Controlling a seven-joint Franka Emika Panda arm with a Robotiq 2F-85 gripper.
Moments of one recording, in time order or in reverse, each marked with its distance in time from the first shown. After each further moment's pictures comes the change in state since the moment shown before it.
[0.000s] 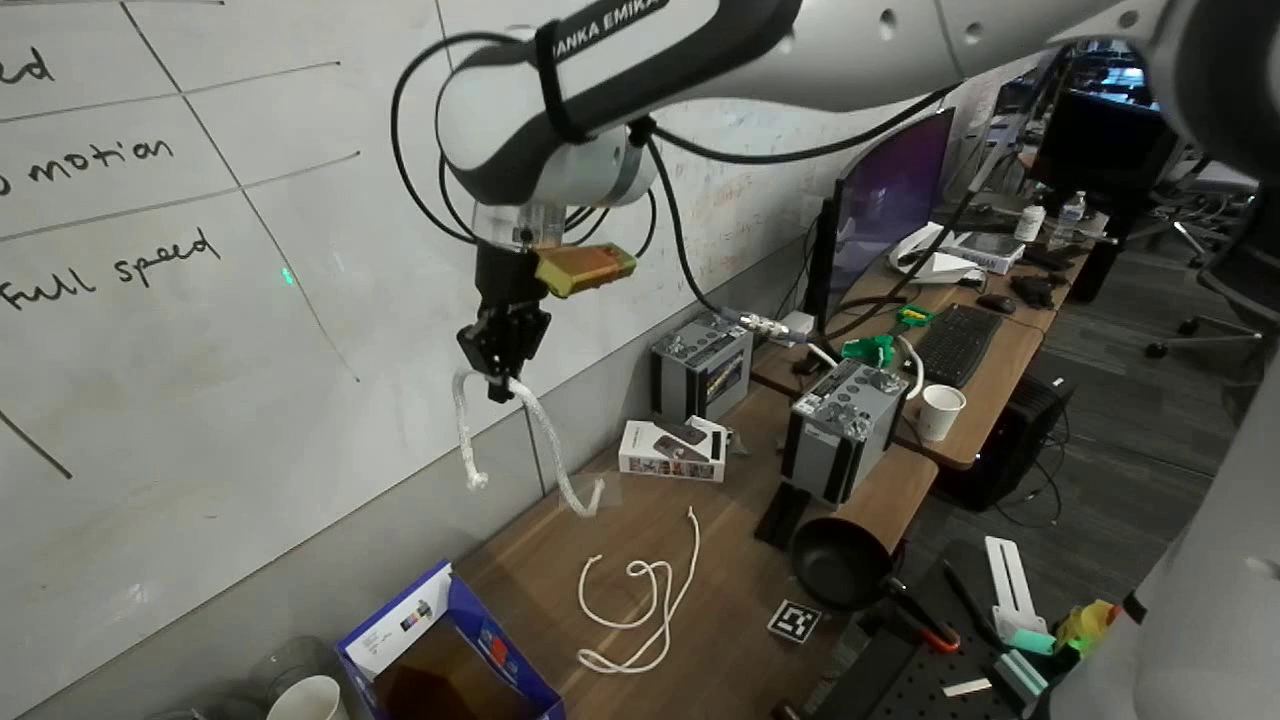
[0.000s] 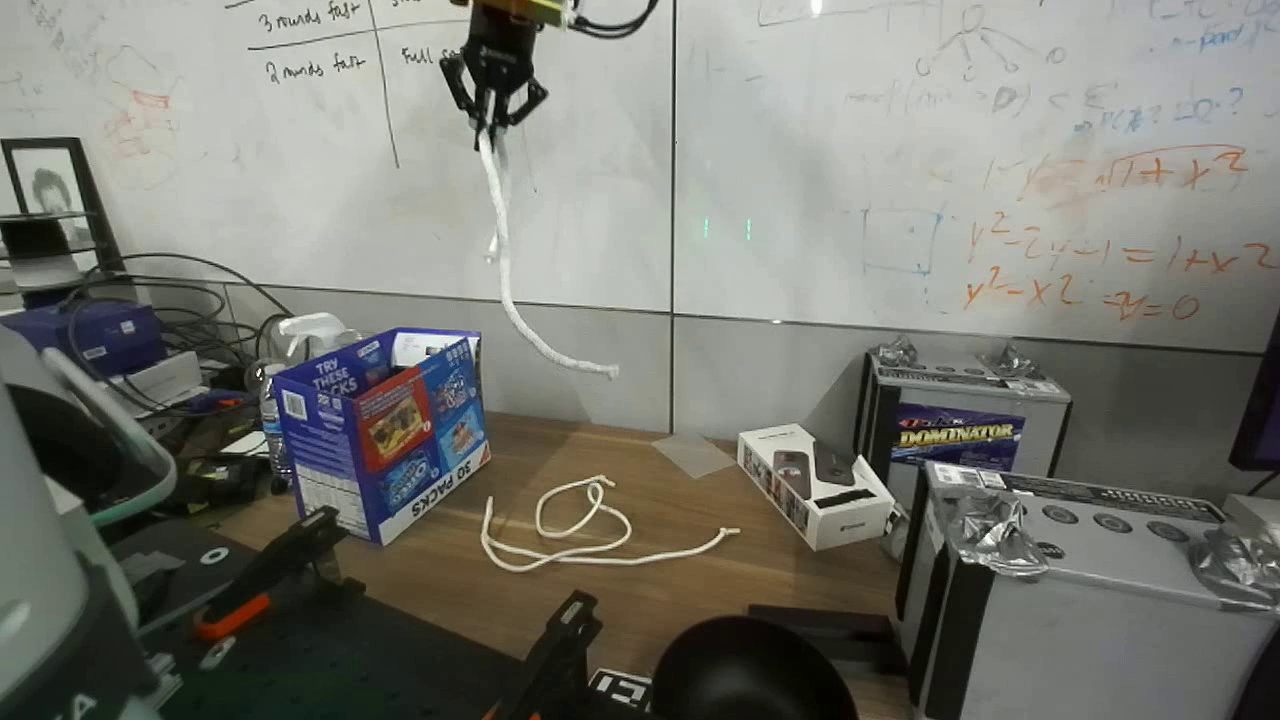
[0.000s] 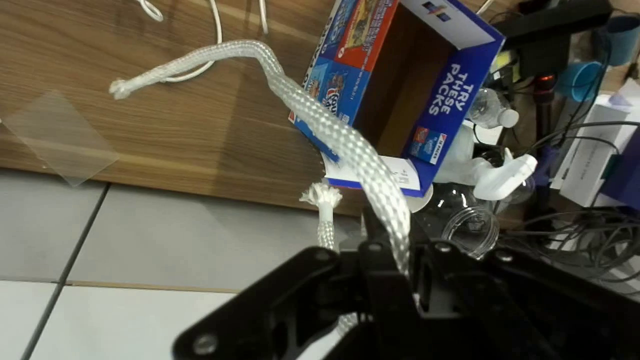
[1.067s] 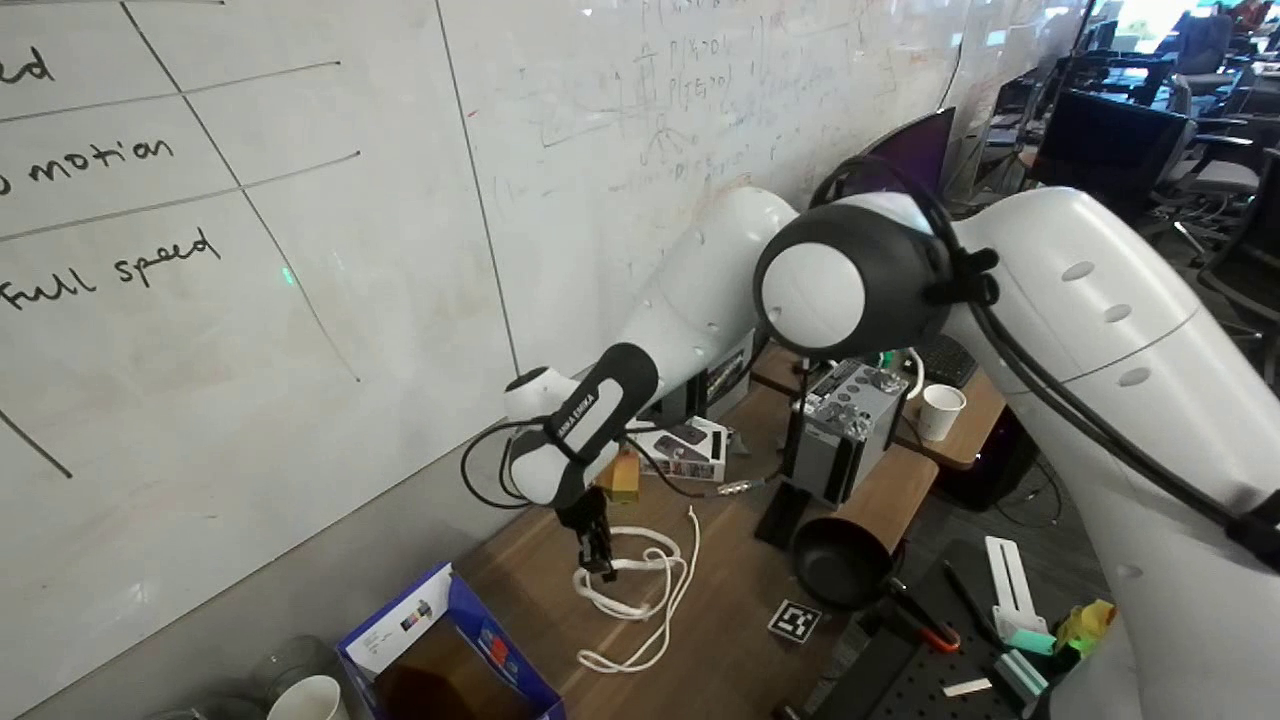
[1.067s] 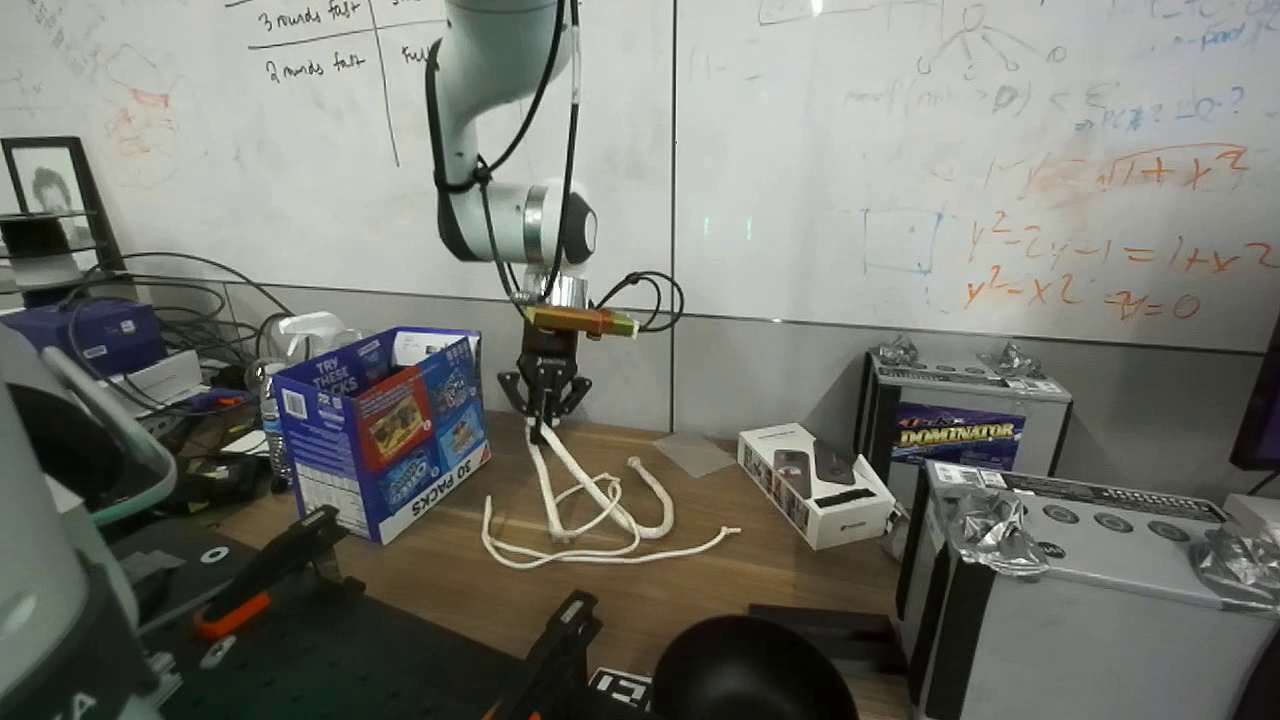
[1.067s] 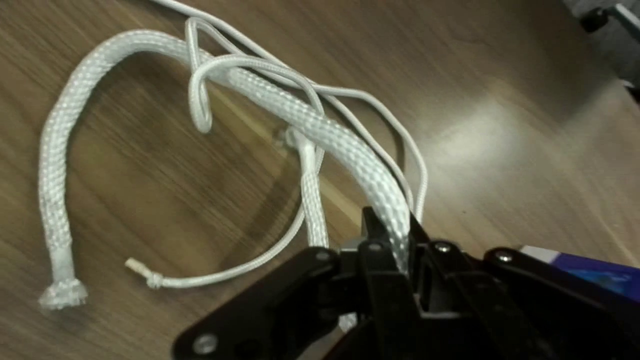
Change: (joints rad) arm 0.032 0.733 -0.049 0.142 -0.478 0.133 -0.275
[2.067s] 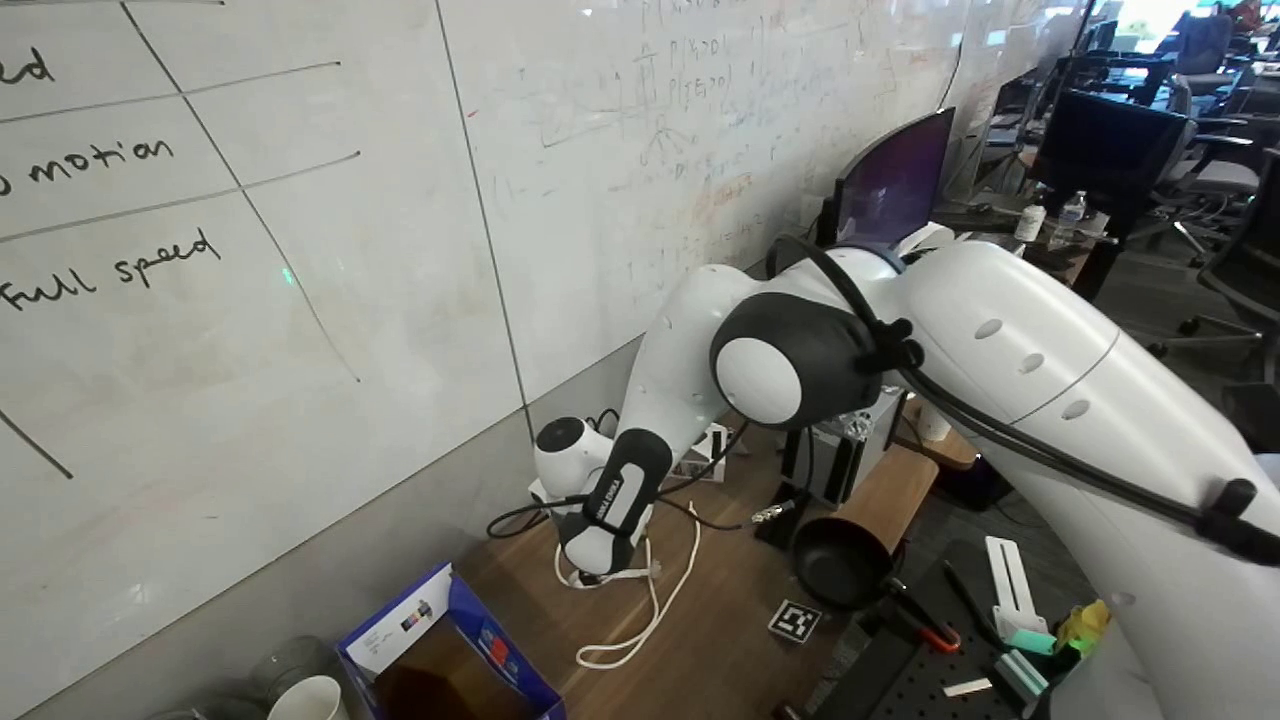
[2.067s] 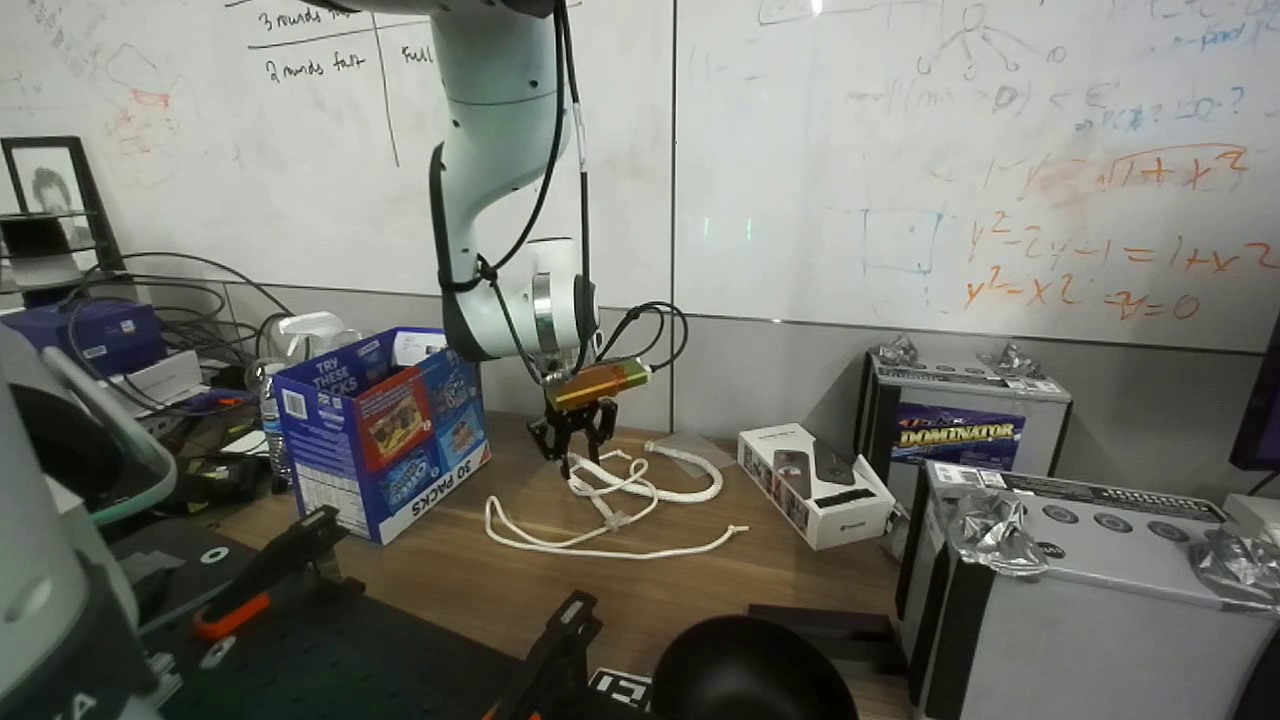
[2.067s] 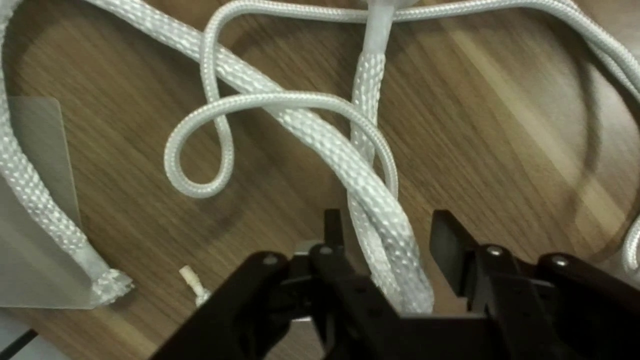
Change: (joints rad) arm 0.124 0.170 -0.183 0.003 -0.167 0.556 0.101
